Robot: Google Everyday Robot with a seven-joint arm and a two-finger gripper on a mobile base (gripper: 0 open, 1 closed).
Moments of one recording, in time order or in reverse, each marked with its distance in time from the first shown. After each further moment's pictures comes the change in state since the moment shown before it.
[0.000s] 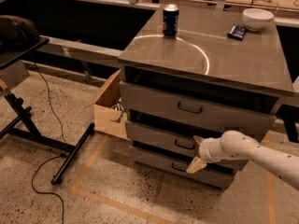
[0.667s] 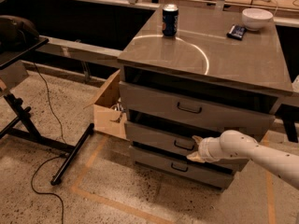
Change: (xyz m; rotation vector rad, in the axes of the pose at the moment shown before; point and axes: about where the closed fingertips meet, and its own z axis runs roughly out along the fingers) arm 0.001 0.002 0.002 -0.003 0.011 0.003
